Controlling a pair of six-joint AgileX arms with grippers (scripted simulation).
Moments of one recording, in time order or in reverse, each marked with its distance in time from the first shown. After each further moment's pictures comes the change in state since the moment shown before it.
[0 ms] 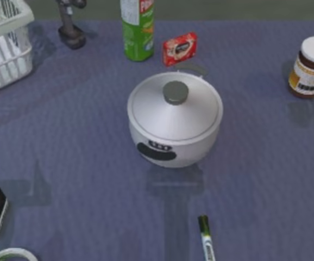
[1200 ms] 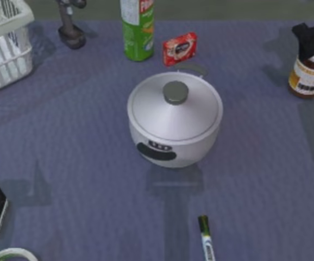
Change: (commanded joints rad) left arm 0.000 0.000 0.000 0.000 0.000 0.000; right arm 0.069 1.346 1.320 -0.622 -0.095 -0.307
